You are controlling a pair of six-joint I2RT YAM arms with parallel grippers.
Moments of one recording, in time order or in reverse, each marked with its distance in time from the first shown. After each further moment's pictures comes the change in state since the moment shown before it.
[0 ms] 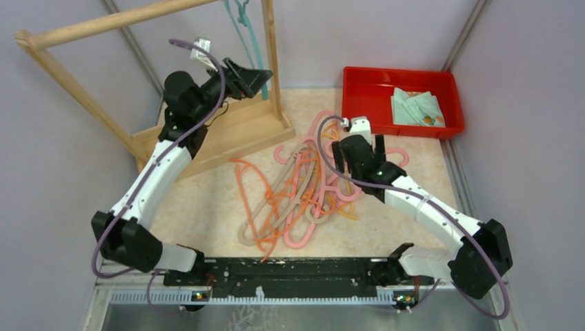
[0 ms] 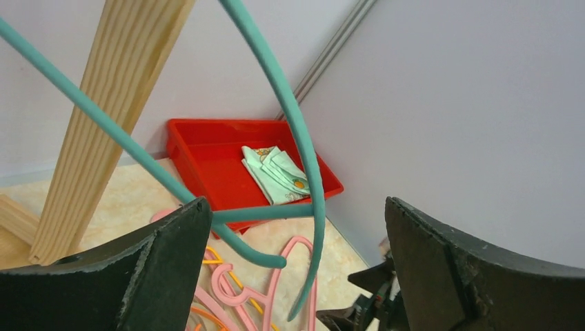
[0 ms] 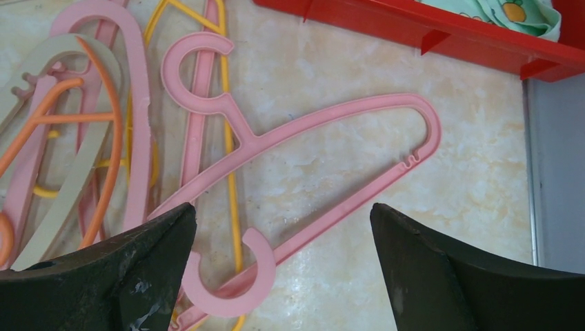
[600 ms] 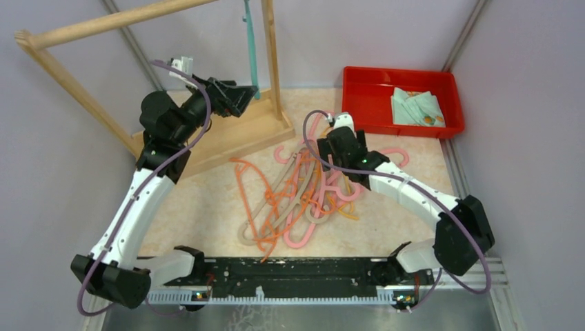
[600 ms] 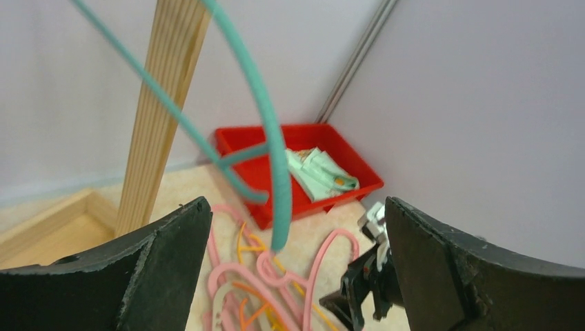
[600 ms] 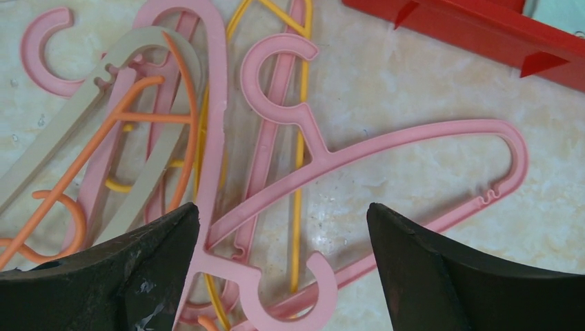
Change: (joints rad) left arm 0.007 -0.247 -0.096 -0.110 -0.073 0.183; right arm 0.000 0.162 0.085 0.051 -0.168 0.000
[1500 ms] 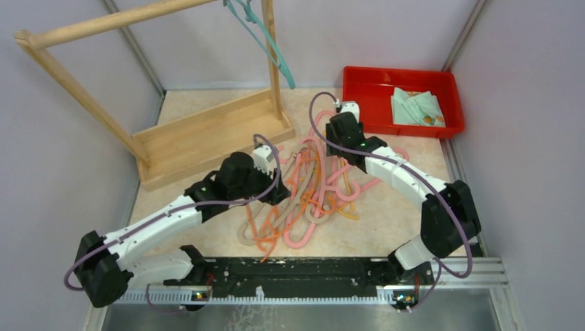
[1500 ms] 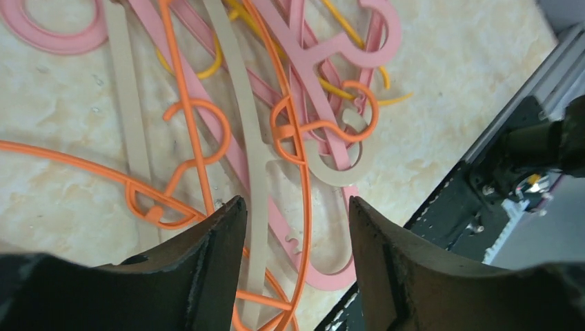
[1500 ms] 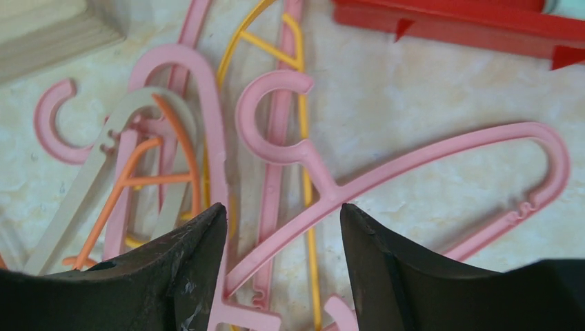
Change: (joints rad) left arm -0.463 -0.127 -0.509 -0.362 -0.217 0.133; right arm -0.079 0.183 0.129 0.006 -0.099 0.110
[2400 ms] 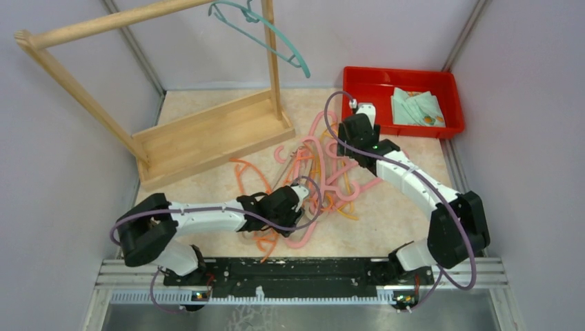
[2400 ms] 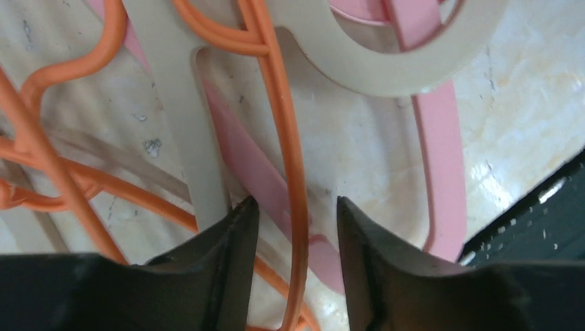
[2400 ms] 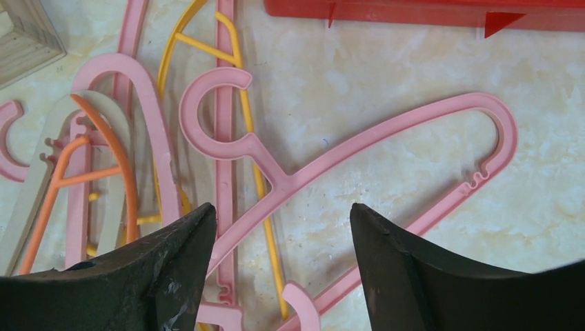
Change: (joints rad) left arm -0.330 0.401 -0.055 0.003 -0.237 0.021; right arm -0.098 -0.100 -0.060 -0.028 0.045 0.028
